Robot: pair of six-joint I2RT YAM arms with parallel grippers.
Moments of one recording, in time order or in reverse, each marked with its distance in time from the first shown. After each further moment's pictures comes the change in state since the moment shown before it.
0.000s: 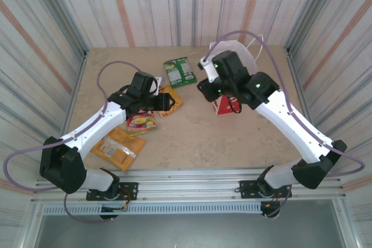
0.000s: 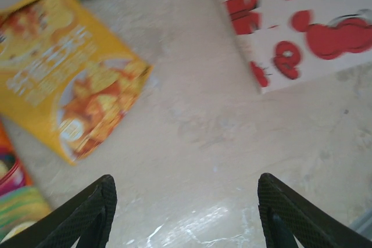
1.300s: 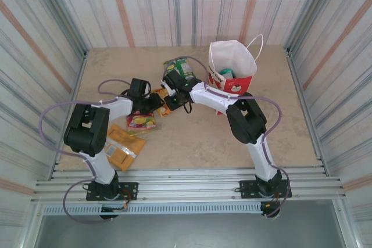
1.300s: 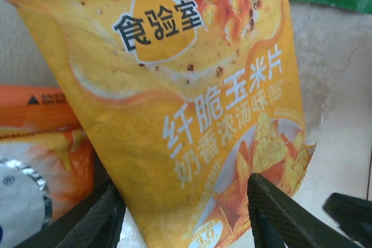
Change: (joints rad) left arm 0.200 0.399 -0.103 0.412 0.059 -0.256; right arm 0.027 0.780 0.129 0.322 -0.103 0.100
